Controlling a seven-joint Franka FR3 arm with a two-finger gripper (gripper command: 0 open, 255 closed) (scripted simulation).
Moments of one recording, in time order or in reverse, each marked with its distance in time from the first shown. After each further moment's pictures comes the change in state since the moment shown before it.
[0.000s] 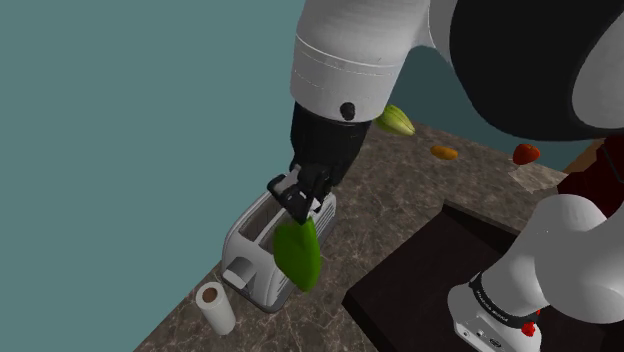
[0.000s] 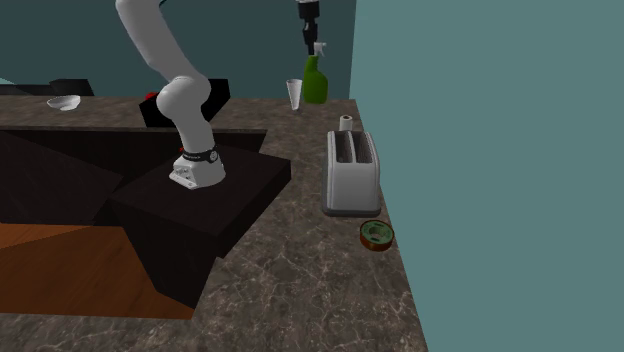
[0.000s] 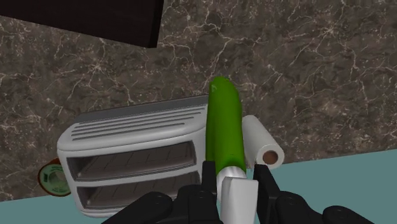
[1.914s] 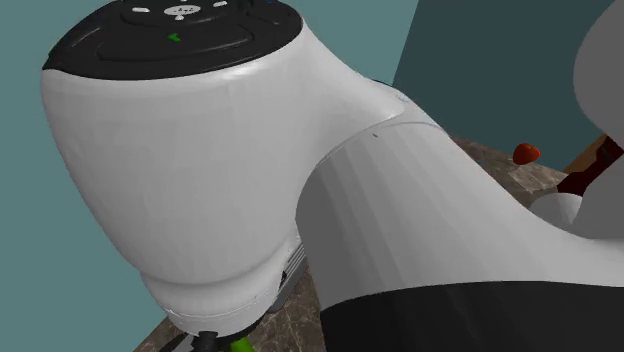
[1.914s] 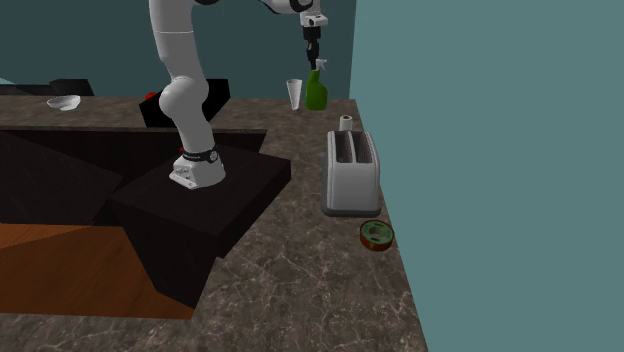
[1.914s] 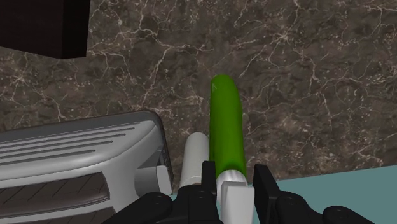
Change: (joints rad) arm 0.088 0.379 0.235 0.127 -0.226 0.196 0.392
